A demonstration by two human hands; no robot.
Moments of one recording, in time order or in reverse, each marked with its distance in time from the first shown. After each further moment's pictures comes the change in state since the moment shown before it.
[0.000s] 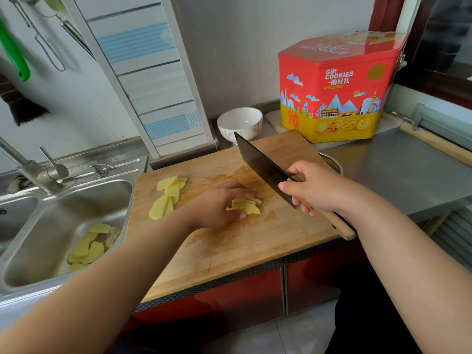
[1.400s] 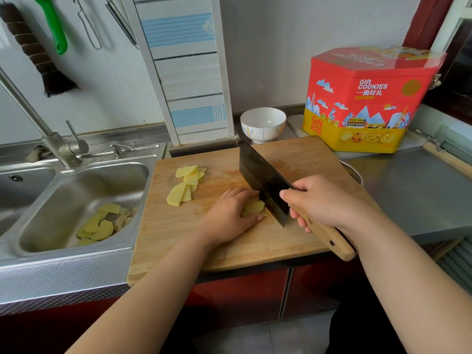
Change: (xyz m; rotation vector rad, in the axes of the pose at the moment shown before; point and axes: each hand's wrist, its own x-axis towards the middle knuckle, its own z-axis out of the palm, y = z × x) left_hand -0.034 0.010 0.037 -0.121 0.352 -0.198; right_hand -0.011 -0.025 0.036 0.026 -0.082 0.006
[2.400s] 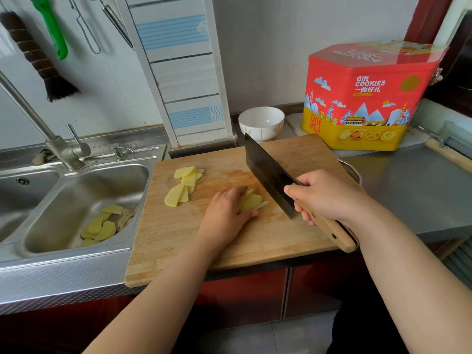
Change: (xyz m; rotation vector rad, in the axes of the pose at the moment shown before) left_hand -0.005 0.015 0.006 0.014 0.180 -0.190; right_hand 0.007 0.010 -0.019 -0.013 0.016 -0.019
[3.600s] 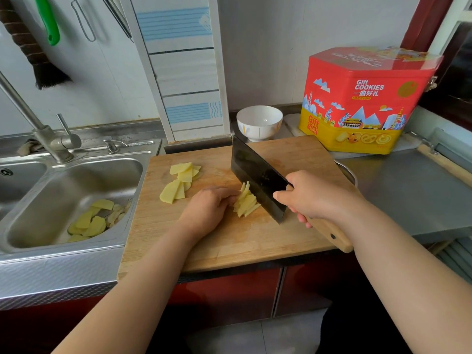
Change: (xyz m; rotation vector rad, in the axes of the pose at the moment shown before) left_hand 0.010 -0.029 -0.021 0.023 -0.038 0.182; right_hand 0.010 -0.017 0.014 -0.347 -0.078 0.027
